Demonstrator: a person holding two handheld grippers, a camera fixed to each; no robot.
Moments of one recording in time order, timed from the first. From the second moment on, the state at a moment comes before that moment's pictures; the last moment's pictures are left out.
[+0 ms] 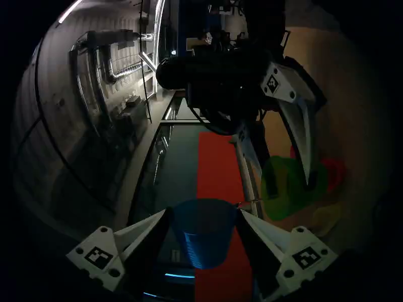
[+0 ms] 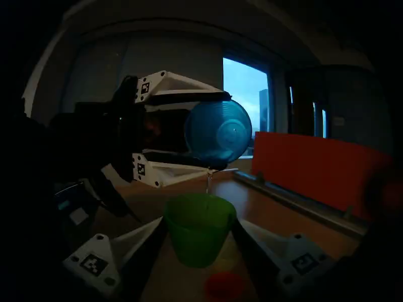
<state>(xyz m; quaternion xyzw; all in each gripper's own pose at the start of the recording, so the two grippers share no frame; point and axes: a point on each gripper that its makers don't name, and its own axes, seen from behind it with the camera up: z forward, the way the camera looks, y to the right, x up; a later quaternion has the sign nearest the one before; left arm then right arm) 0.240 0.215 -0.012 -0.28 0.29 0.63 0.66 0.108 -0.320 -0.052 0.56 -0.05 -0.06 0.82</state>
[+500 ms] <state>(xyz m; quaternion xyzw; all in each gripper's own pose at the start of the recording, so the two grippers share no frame) 0.240 0.217 -0.010 -0.28 0.29 0.64 0.65 0.110 -0.320 -0.052 0.56 -0.05 -0.06 0.82</state>
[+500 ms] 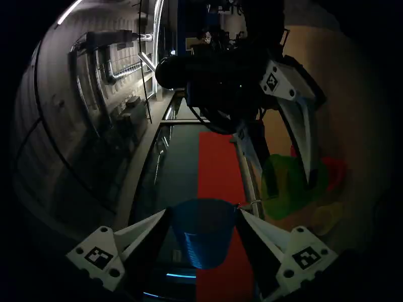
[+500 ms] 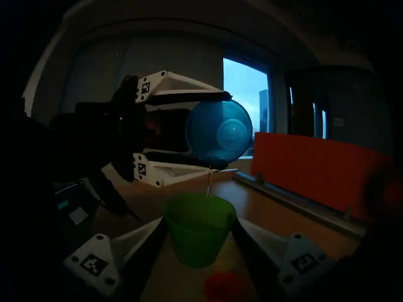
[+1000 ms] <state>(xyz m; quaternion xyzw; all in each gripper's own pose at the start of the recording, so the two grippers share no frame) 0.241 0.218 -0.009 -0.28 0.30 0.64 0.65 0.113 -0.319 -0.053 0.56 -0.05 -0.06 0.82</state>
